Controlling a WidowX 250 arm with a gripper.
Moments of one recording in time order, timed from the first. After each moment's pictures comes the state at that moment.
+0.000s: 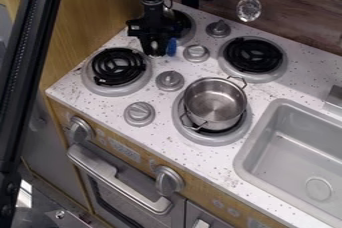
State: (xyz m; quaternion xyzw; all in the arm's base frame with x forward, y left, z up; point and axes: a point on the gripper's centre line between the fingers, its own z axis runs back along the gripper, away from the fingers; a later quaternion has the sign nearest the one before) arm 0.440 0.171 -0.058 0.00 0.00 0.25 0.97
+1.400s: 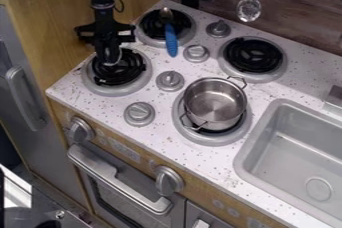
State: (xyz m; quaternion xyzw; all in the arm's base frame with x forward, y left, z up) arm 0.355 0.218 -0.043 0.03 0.03 0.34 0.94
